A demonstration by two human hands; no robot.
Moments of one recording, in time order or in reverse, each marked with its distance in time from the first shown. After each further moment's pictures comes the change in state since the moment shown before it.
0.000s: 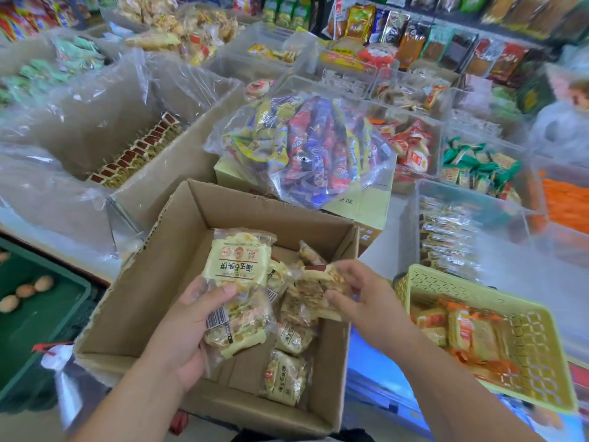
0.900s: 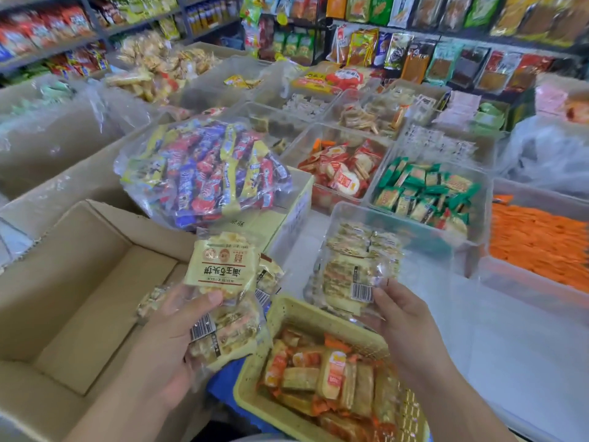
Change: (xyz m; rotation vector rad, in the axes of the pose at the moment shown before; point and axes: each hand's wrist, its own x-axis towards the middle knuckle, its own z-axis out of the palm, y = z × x) left_hand 0.002 -0.116 0.295 -0.030 0.154 0.256; right_hand 0.008 0.171 -0.284 0.669 0.170 0.176
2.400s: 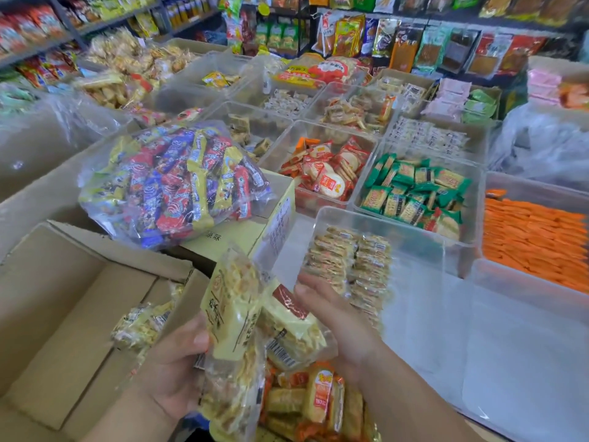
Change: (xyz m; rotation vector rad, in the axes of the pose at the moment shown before) left_hand 0.050 -0.024 0.019 -0.334 -0.543 -0.282; right_hand 0.019 -0.043 0.055 0.124 -0.425 0.392
